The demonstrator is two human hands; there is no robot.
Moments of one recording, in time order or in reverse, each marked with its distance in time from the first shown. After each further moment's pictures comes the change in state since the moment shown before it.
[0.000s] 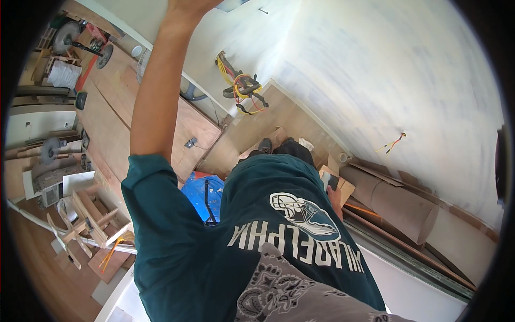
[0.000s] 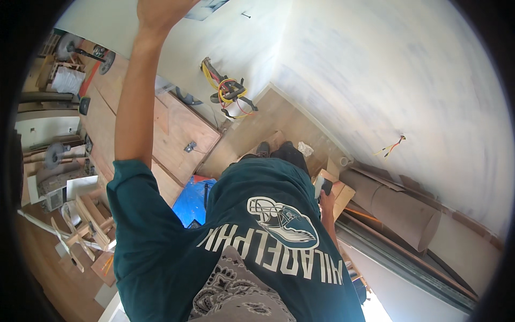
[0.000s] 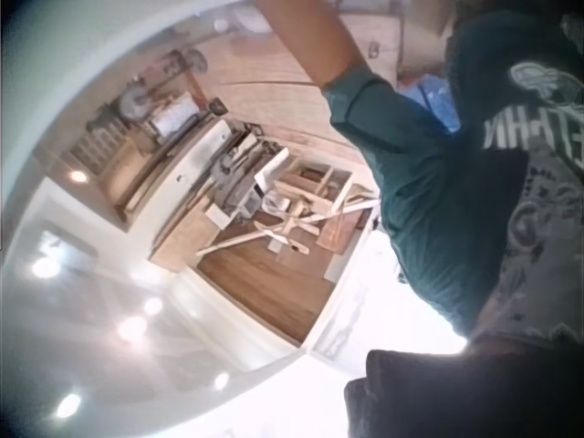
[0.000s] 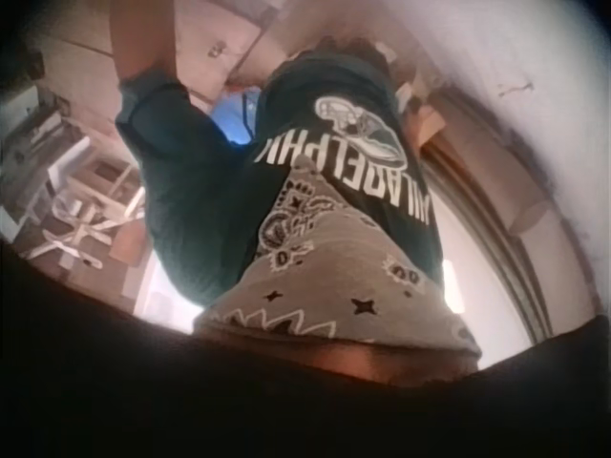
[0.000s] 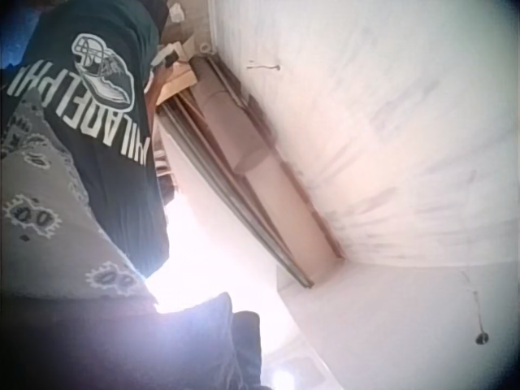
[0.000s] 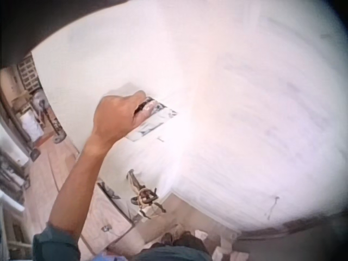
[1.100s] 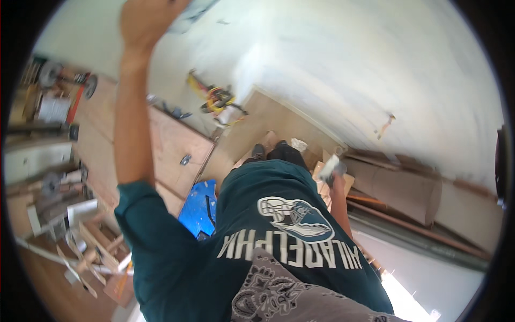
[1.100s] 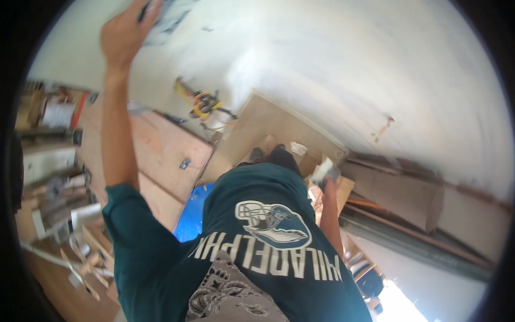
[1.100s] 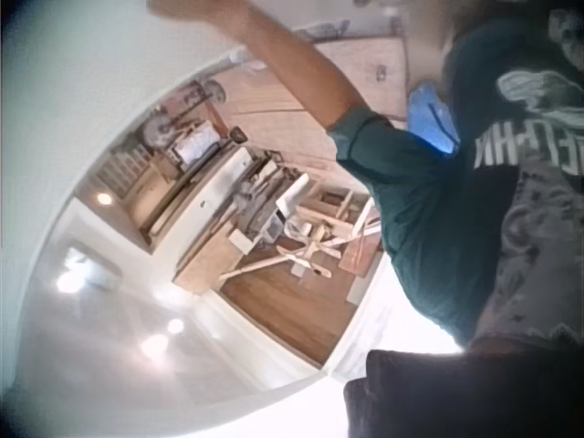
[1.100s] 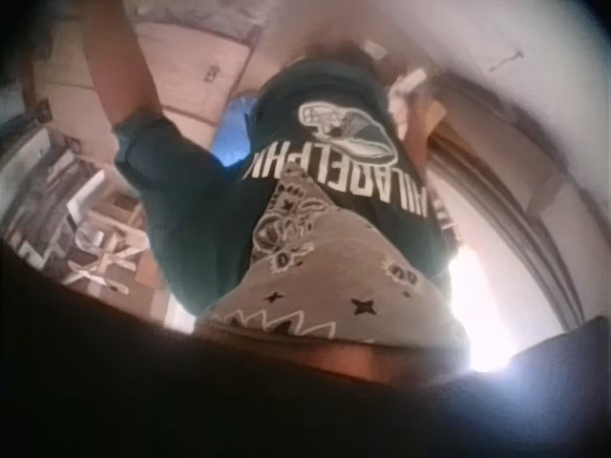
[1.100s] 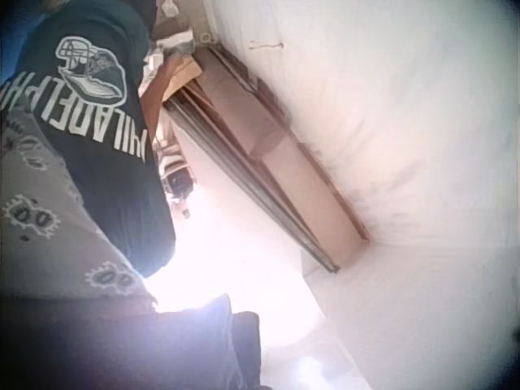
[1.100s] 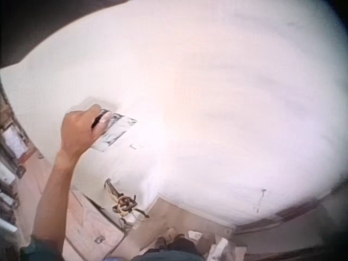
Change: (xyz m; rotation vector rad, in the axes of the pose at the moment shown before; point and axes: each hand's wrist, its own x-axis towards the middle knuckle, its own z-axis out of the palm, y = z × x) left_hand -0.005 -0.014 0.012 0.118 -0.005 0.052; right_hand 0.034 -0.008 -0.007 0.952 0.189 0.303
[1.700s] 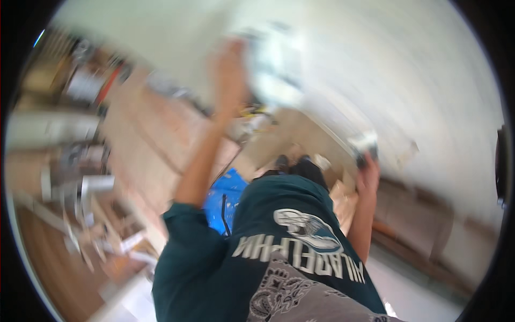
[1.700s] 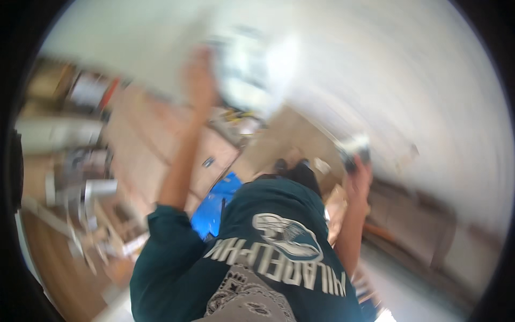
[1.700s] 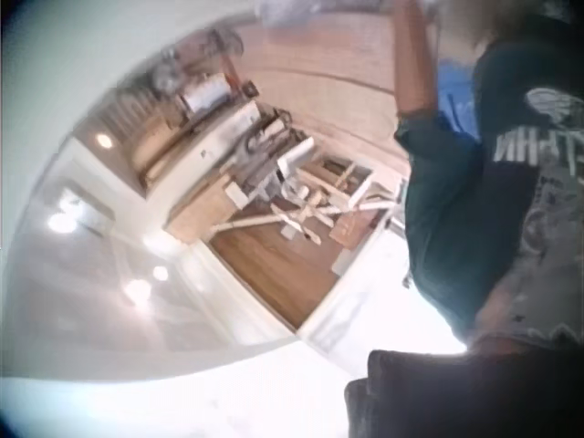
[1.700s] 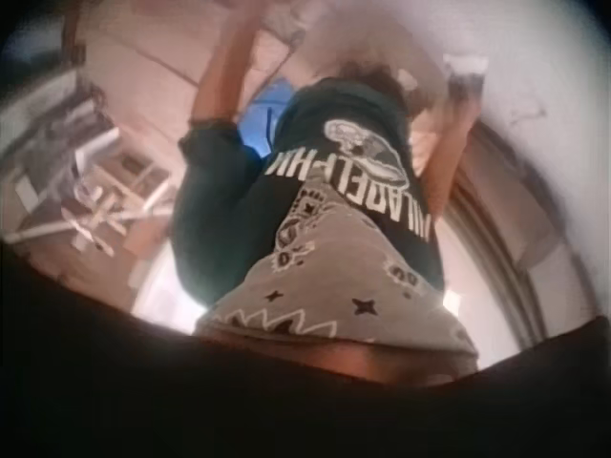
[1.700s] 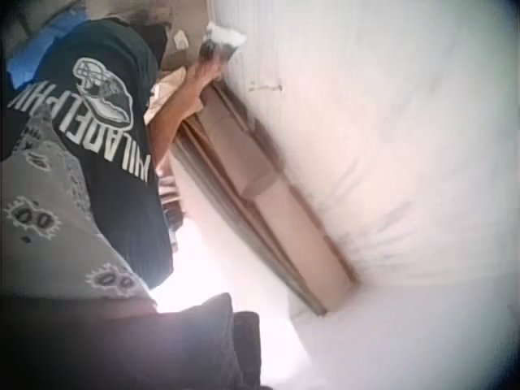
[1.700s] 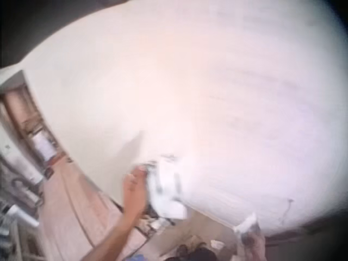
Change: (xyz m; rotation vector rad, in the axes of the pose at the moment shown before) left_hand -0.123 0.120 0.011 -0.459 -0.376 -0.932; right_hand -0.061 -0.185 0.137 0.357 -0.583 -0.158
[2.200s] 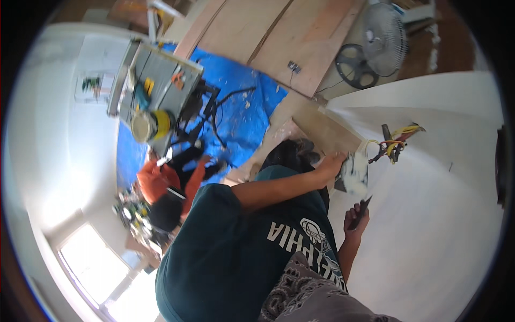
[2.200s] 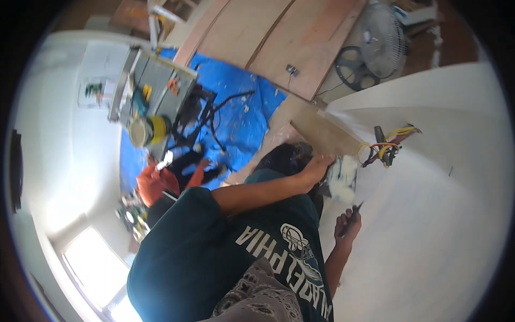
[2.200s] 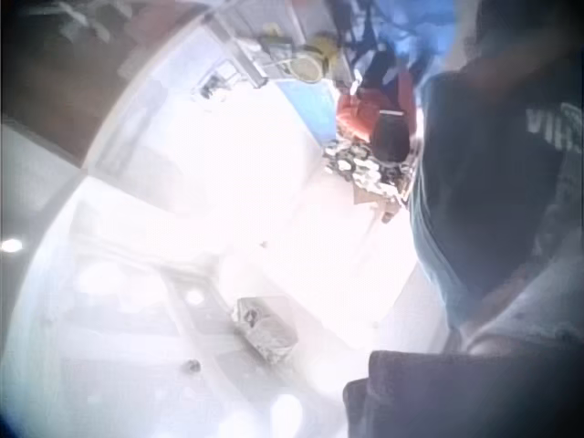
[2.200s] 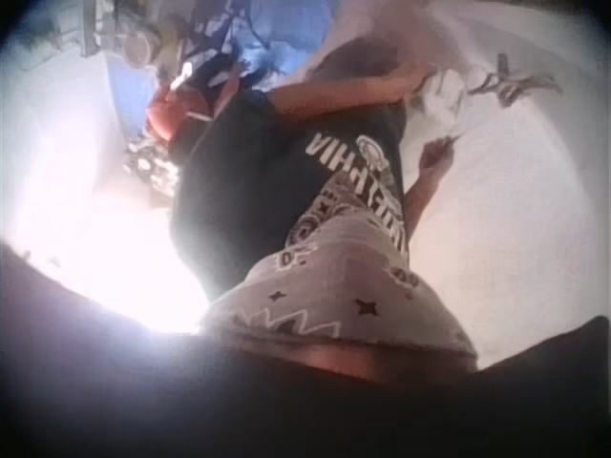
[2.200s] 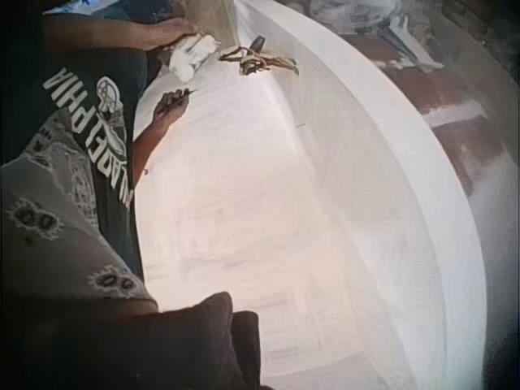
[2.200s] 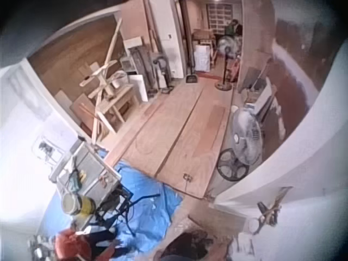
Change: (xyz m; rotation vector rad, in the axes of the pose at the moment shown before) left_hand -0.288 0.011 0.065 -1.336 0.518 -1.334; right_hand 0.068 0.055 0.093 -0.602 -0.466 0.903
